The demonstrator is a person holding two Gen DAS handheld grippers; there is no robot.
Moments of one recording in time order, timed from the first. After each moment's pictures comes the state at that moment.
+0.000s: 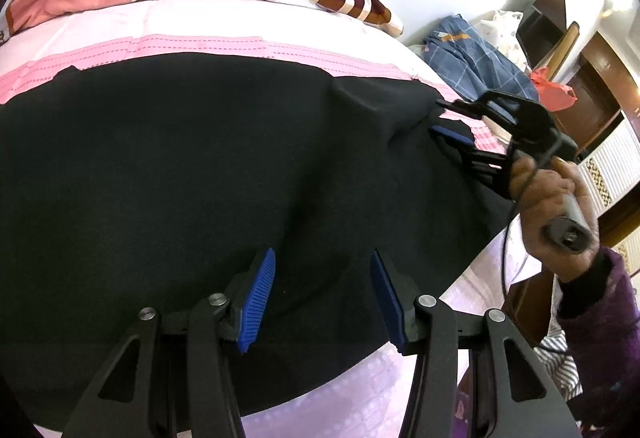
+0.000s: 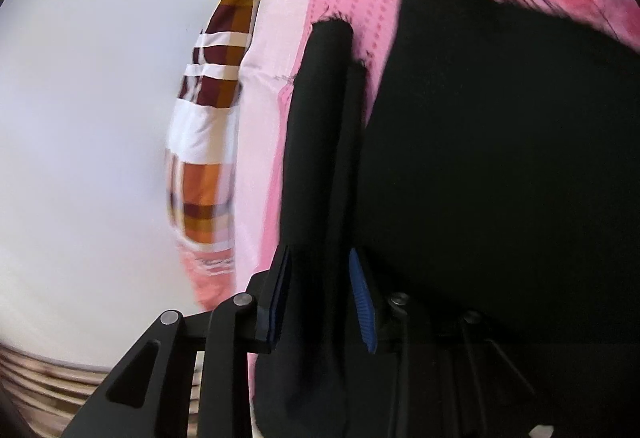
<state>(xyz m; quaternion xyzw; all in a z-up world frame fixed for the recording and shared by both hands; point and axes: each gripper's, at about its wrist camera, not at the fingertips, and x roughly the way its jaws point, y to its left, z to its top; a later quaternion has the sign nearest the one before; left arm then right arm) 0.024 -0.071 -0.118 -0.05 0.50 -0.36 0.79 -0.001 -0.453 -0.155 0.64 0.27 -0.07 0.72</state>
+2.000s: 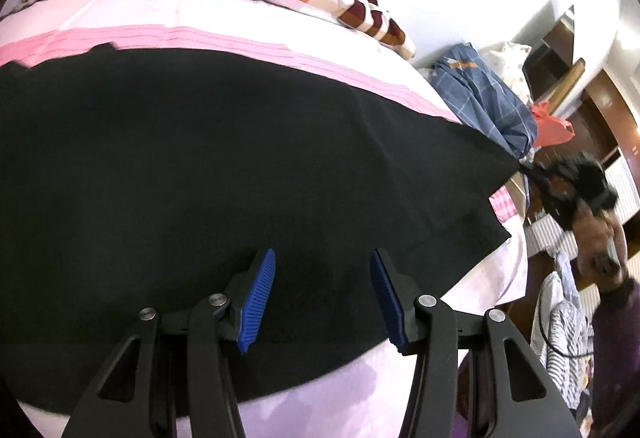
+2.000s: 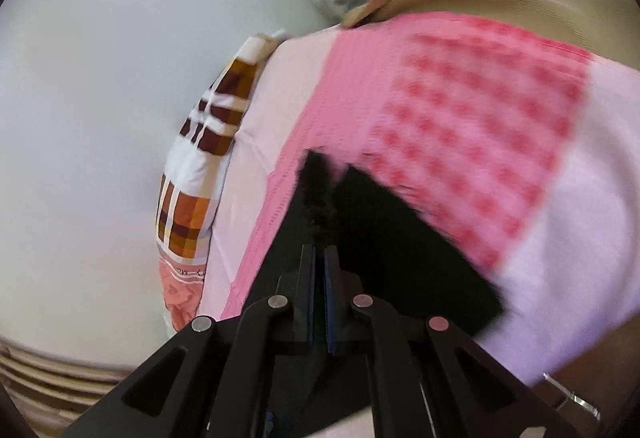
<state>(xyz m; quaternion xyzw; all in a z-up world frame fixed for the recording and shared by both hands) 0.023 -0.042 -0.114 -0.11 0.50 -0.34 0.79 -0.121 -0.515 -0.057 0.56 0.29 -0.17 0.76</state>
